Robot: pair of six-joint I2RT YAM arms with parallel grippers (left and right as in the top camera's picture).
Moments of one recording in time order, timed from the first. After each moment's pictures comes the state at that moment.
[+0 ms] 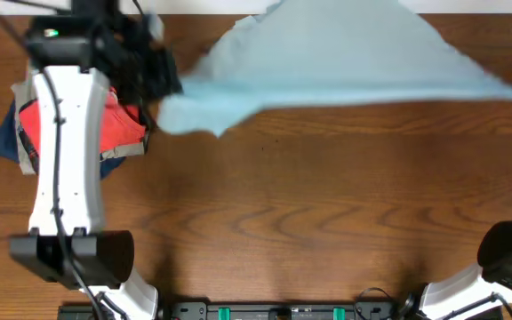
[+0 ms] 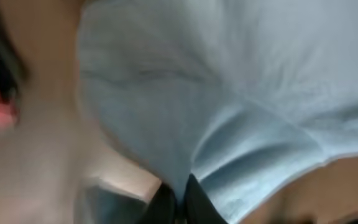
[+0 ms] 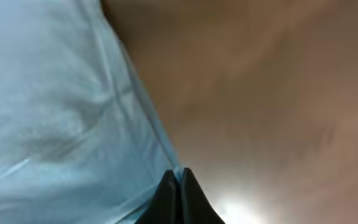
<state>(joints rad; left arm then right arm) -0.03 1.81 2.03 -1.52 0.41 -0.19 -0.48 1.82 1.97 -1.29 -0.04 0.16</state>
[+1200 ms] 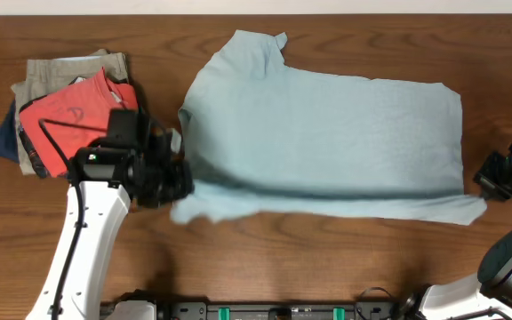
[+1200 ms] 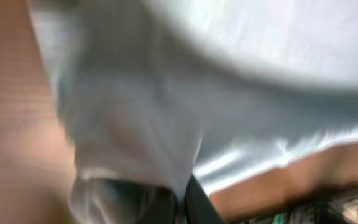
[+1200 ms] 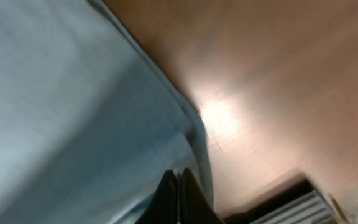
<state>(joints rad) -0.06 1.29 1.04 -1.06 0.41 -0.26 -0.56 1.73 1.33 -1.20 0.05 0.21</state>
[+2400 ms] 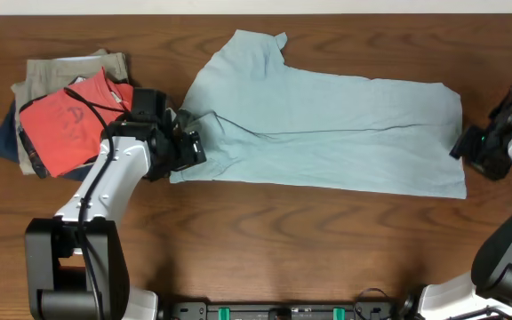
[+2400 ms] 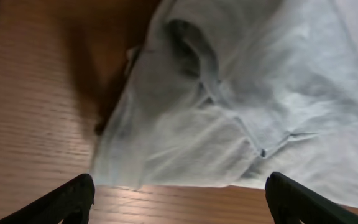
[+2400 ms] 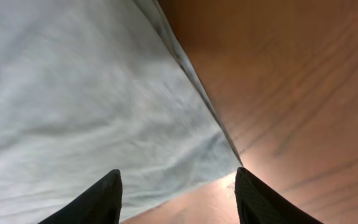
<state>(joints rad) -0.06 1.64 1.04 -0.73 0.19 -0.38 -0.42 1.73 1.23 -0.91 0.02 0.22</state>
